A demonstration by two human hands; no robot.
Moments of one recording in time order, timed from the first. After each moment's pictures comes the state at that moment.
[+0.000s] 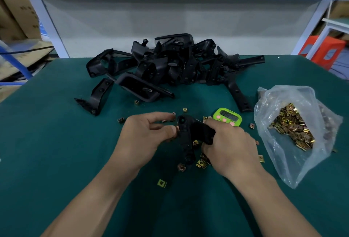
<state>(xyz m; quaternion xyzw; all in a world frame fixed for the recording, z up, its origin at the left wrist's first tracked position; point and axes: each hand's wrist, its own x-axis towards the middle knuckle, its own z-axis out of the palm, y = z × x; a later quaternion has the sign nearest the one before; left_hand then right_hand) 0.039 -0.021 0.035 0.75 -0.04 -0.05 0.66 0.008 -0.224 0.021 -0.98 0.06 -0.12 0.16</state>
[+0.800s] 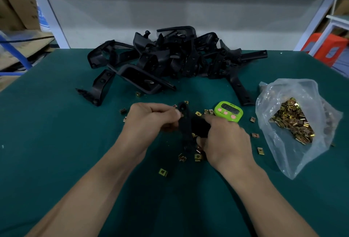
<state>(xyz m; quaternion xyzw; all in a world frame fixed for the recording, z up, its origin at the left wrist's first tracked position) 0.041 -0.029 0.042 0.70 -0.02 -0.07 0.71 0.002 -0.211 0.020 -0.98 0.07 -0.12 0.16</state>
